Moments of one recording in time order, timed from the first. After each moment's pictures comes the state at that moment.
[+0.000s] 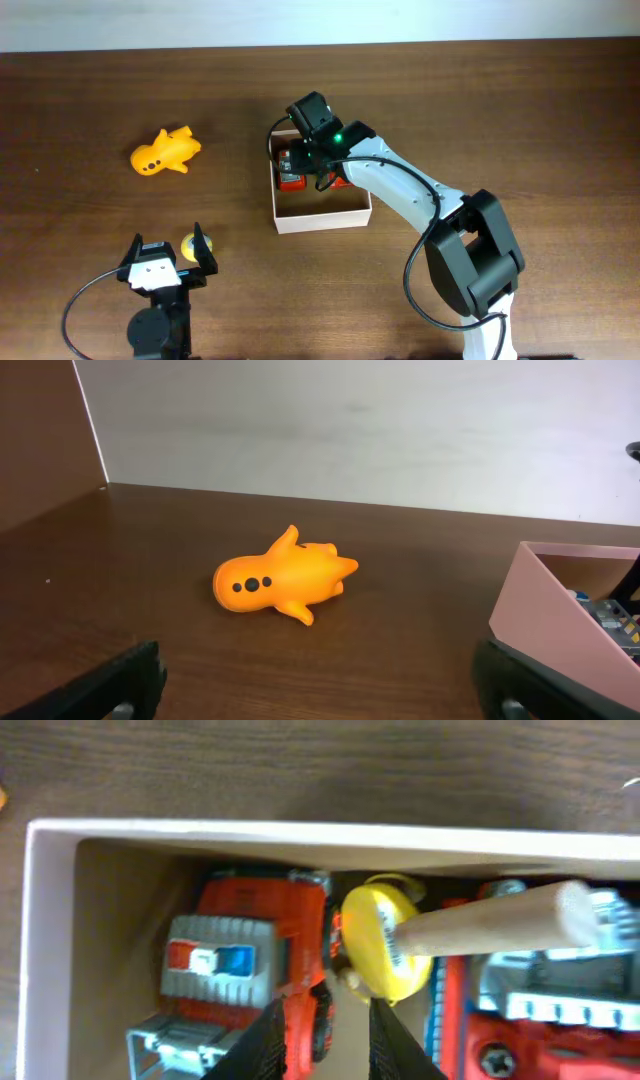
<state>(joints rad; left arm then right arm) 0.07 0.01 0.01 -0.07 -0.09 -0.04 0.61 2.10 1.65 -0.63 0.01 0.51</state>
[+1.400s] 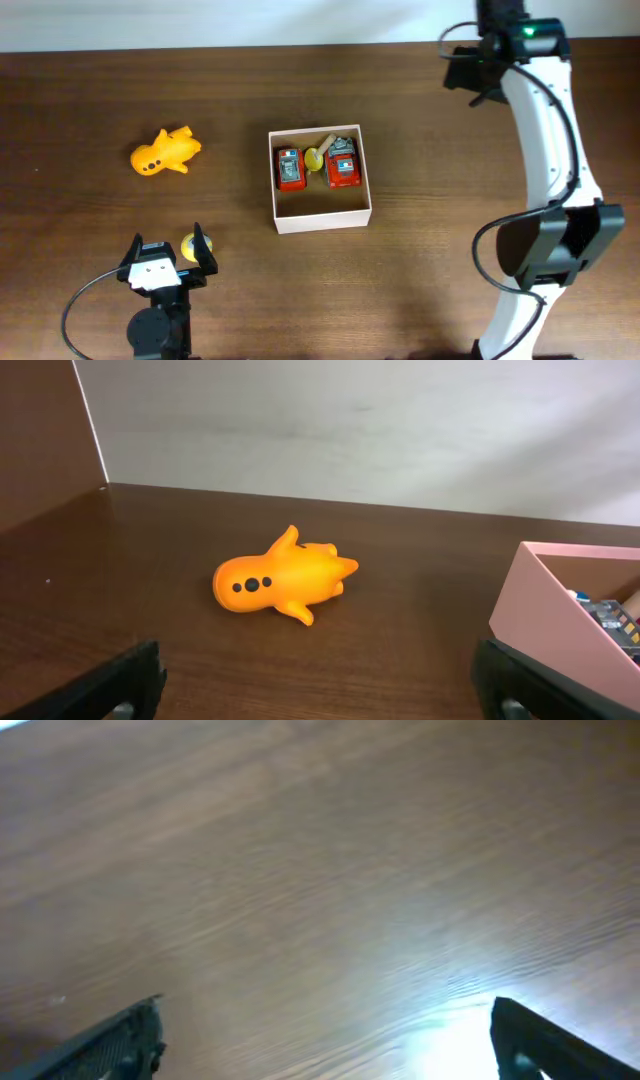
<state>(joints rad) 0.07 0.01 0.01 -0.07 -0.09 -0.04 0.03 2.09 2.22 -1.29 0.27 0.38</state>
